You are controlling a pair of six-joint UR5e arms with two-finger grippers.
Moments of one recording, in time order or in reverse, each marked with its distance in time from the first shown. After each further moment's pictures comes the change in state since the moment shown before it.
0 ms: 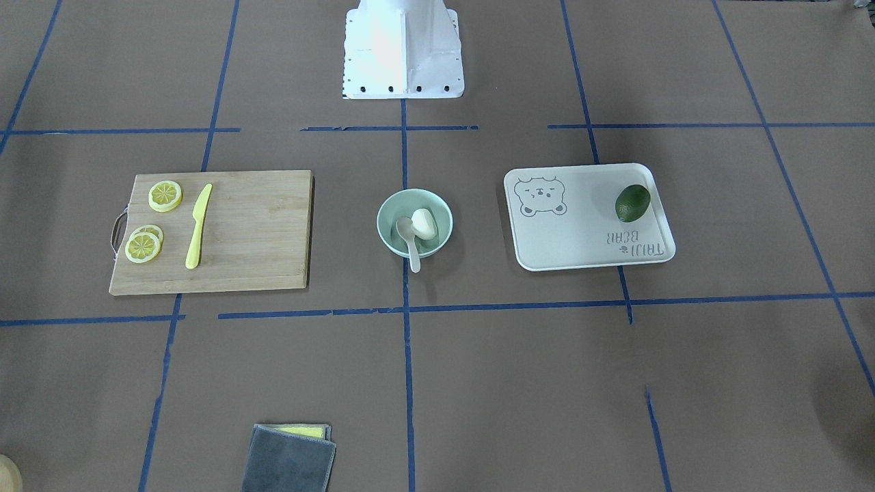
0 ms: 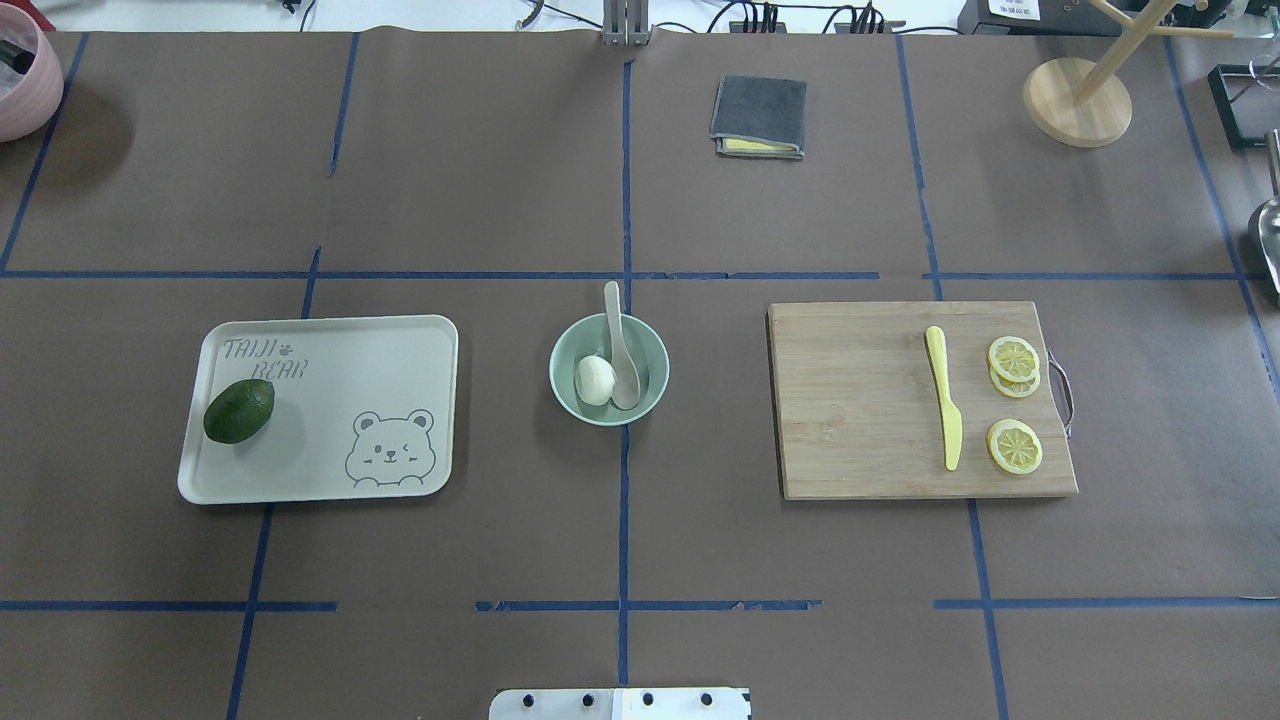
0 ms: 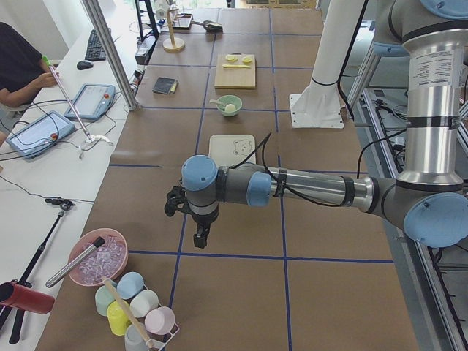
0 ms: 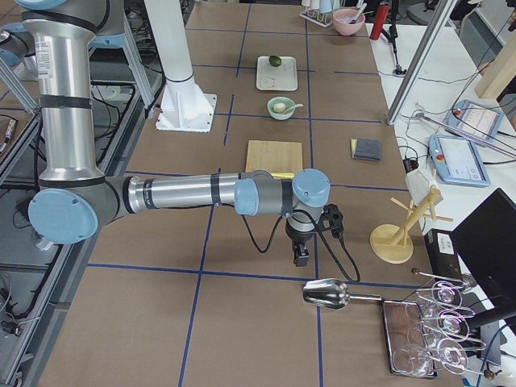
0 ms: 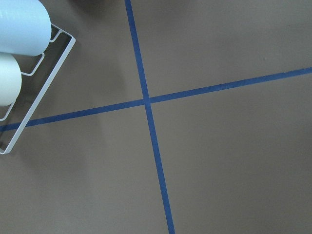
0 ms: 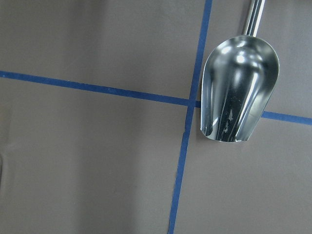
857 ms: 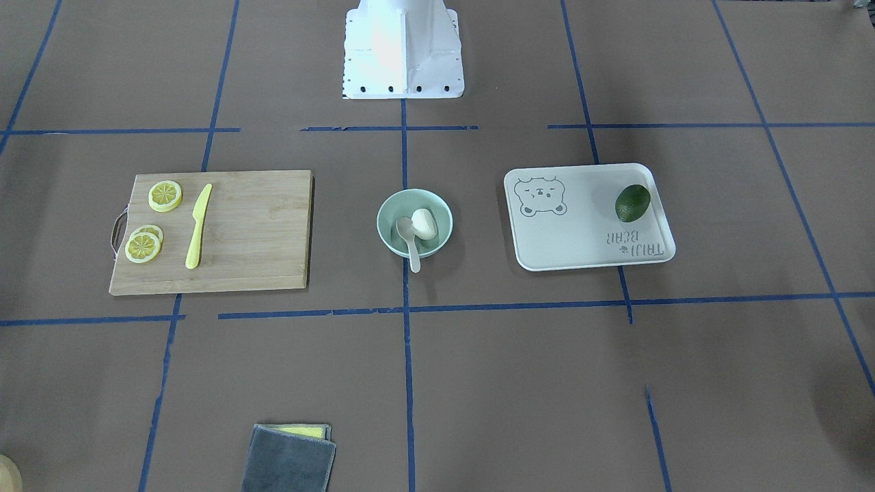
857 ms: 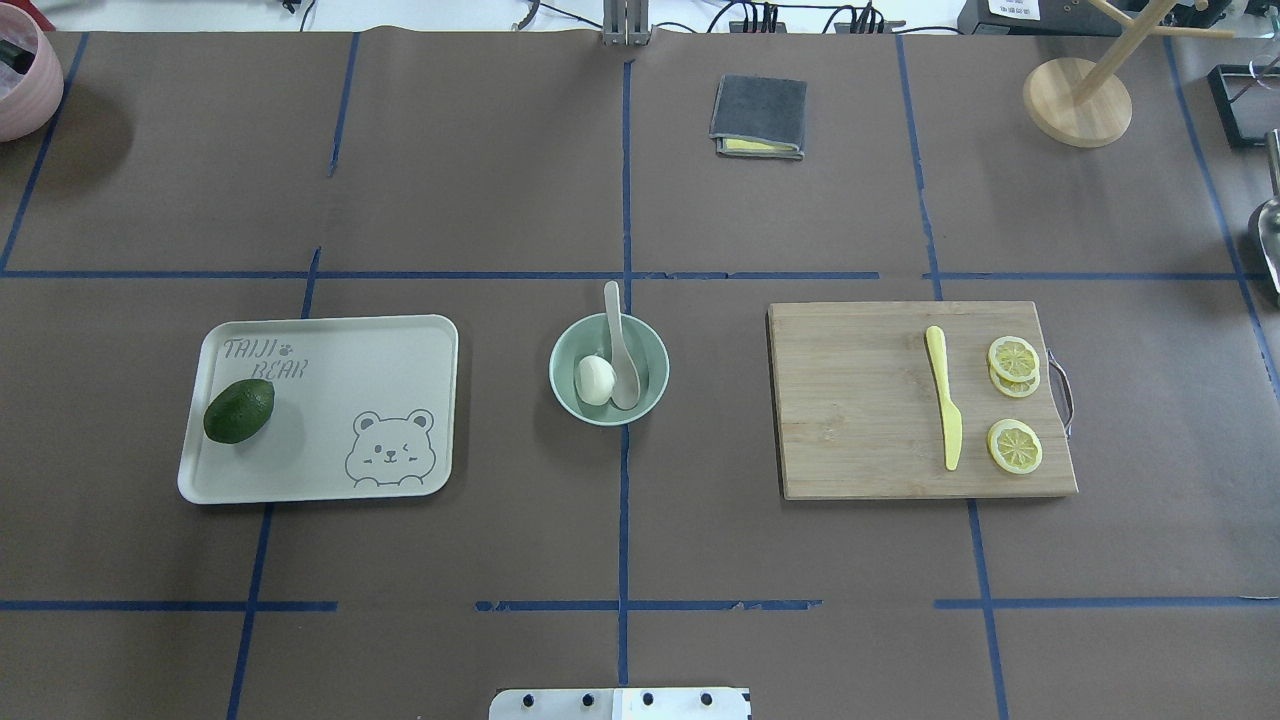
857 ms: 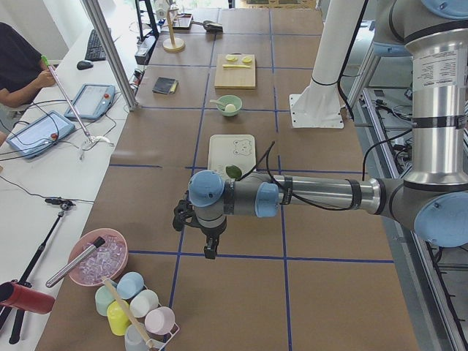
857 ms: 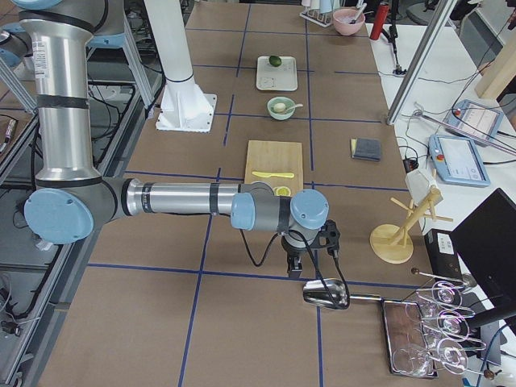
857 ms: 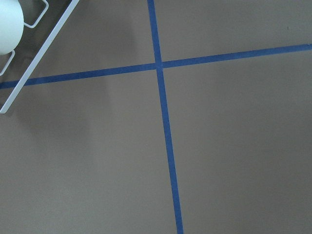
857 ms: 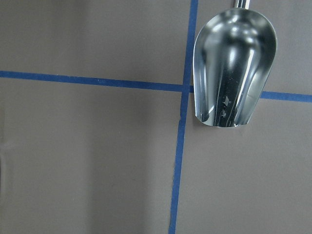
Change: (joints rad) left arm -0.021 0.030 0.025 0.006 -0.022 -0.011; right arm 0.036 -0.002 -0.059 0.001 0.062 0.002
